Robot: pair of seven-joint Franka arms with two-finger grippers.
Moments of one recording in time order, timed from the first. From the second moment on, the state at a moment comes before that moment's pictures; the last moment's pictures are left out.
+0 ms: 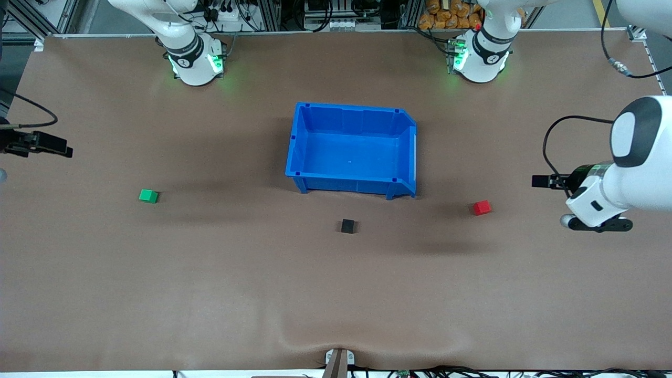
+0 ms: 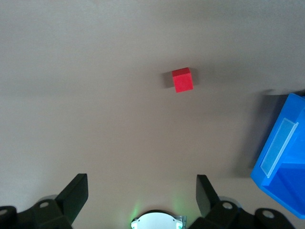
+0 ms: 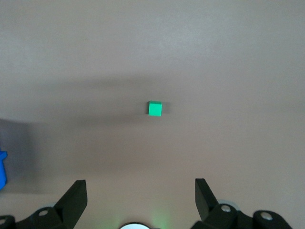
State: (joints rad) left arm 0.08 0.40 -0.14 -1.46 0.09 1.50 -0.03; right arm -0.06 0.14 -0.08 -1.49 -0.01 1.46 -0.11
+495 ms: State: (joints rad) left arm 0.06 0.42 -0.17 -1.49 0.09 1.60 -0.03; right arm -0.07 0.23 -0.08 -1.50 -0.01 1.51 -0.11
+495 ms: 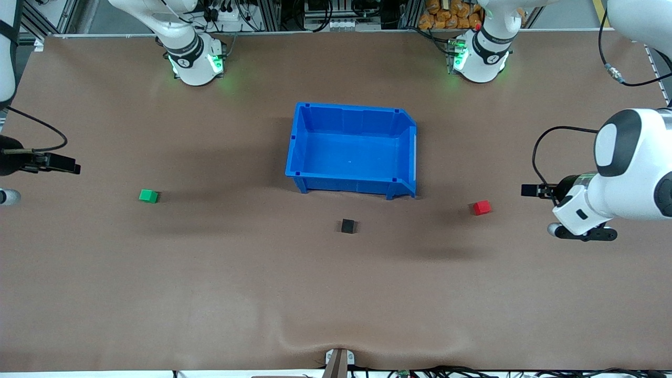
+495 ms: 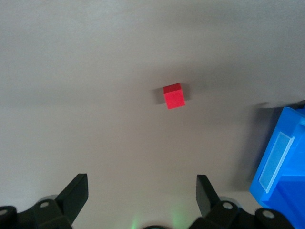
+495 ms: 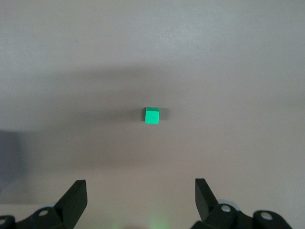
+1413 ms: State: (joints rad) left arm 0.05 0.33 -0.18 -1.95 0.09 2.22 -0.17; right arm -0.09 0.37 -0.08 -1.51 -0.01 1.53 -0.11
